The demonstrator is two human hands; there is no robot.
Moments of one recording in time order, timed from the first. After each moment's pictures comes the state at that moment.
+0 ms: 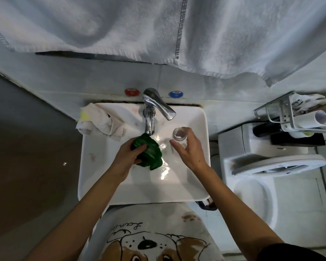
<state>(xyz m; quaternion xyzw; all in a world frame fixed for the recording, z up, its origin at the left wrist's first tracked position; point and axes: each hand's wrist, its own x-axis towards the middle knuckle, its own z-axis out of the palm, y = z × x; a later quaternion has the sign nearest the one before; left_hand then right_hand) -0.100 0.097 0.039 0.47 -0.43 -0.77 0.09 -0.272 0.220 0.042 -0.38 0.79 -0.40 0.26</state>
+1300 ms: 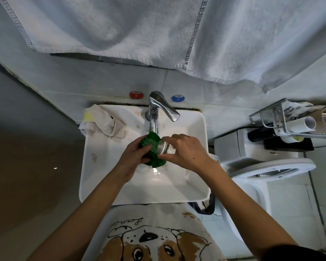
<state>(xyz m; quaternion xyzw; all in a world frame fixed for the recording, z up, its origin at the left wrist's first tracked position) -0.098 0.103 0.073 0.42 -0.43 -0.79 0.10 -0.255 0.195 0.105 -0.62 0.76 -0.04 0.18</state>
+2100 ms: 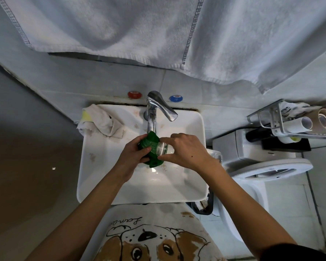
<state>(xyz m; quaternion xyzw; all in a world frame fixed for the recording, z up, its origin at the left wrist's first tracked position) -0.100 0.106 0.069 0.41 -0.44 -0.79 0.12 -0.261 0.195 0.112 -0.63 0.75 -0.02 0.19</state>
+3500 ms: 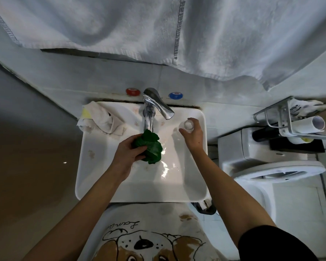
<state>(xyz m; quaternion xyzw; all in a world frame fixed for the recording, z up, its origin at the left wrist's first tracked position) -0.106 0.113 0.064 0.46 -0.41 -0.77 0.16 -0.324 0.195 -0.020 -0.21 0.84 -0.43 0.25</state>
